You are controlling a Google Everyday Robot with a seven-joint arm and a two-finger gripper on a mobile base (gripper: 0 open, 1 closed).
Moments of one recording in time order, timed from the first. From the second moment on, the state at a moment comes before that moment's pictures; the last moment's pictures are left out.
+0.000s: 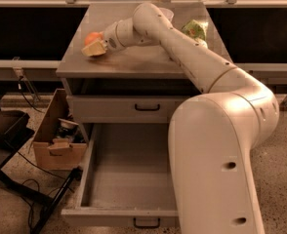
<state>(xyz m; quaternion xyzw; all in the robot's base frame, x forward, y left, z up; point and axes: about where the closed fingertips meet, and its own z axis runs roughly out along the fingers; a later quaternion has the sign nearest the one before) 0.836 0.162 0.853 -0.47 0.70 0.24 0.48</state>
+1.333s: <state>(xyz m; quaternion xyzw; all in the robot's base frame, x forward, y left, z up) 0.666 0.028 0.941 -0.51 0.68 0.15 0.51</state>
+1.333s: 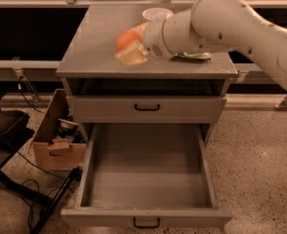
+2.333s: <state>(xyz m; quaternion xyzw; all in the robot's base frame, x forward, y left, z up) 0.628 -0.040 0.656 -0.47 0.78 0.19 0.37</state>
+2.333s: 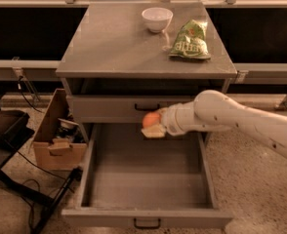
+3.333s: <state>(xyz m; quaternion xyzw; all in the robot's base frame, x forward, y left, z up) 0.602 -0.019 0.553 -0.44 0.79 0.25 0.35</state>
